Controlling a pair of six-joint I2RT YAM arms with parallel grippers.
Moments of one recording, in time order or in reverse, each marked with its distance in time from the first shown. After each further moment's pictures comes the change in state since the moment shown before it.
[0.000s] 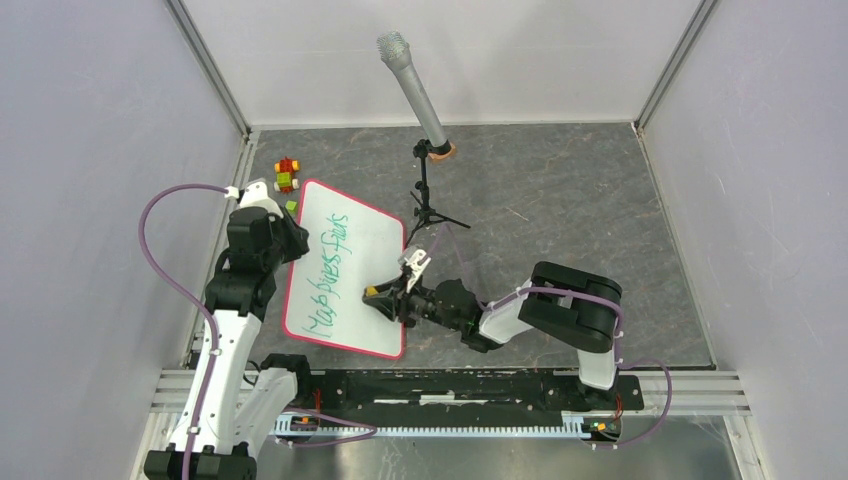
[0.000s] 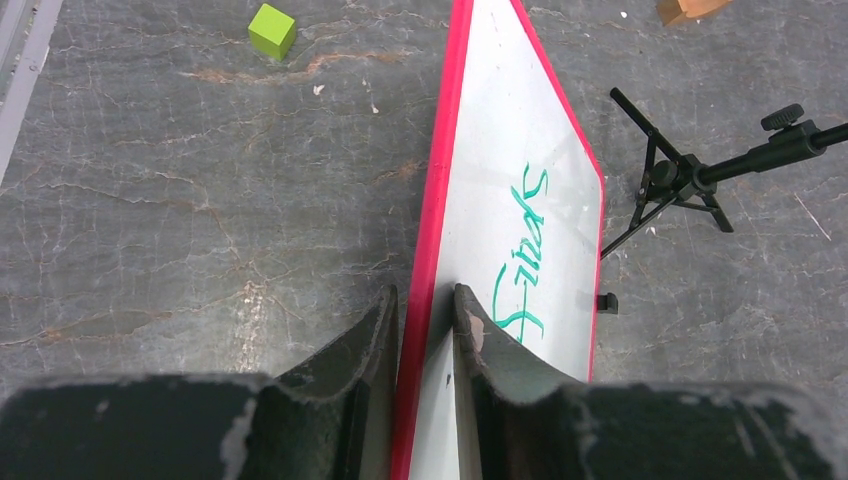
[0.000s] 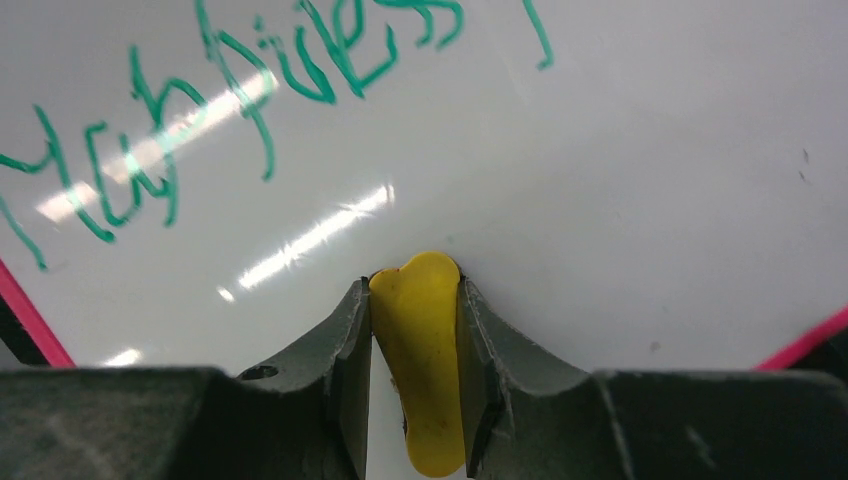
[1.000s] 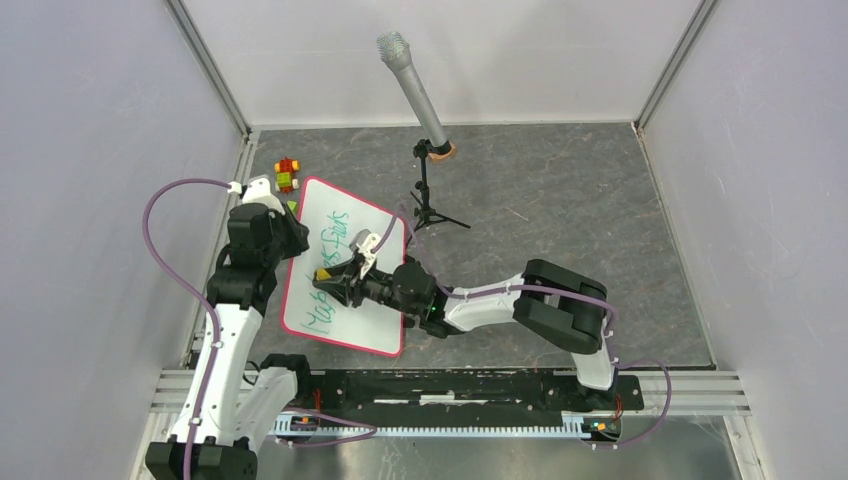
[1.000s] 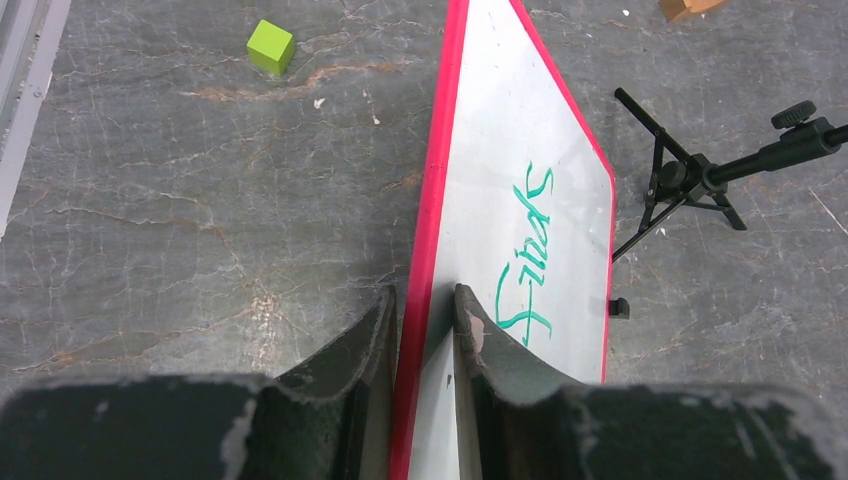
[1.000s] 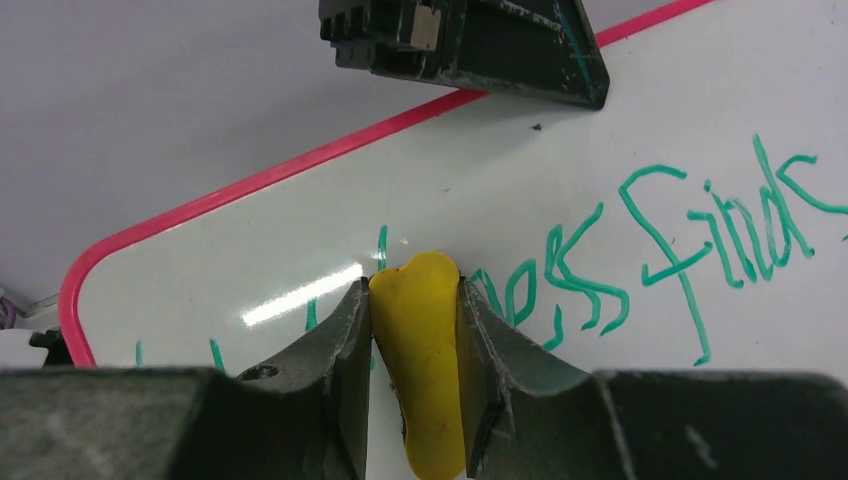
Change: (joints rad) left arm 0.012 0.028 0.000 0.036 0.024 0.045; right arm 0.052 0.063 0.381 -0.196 -0.013 -0.104
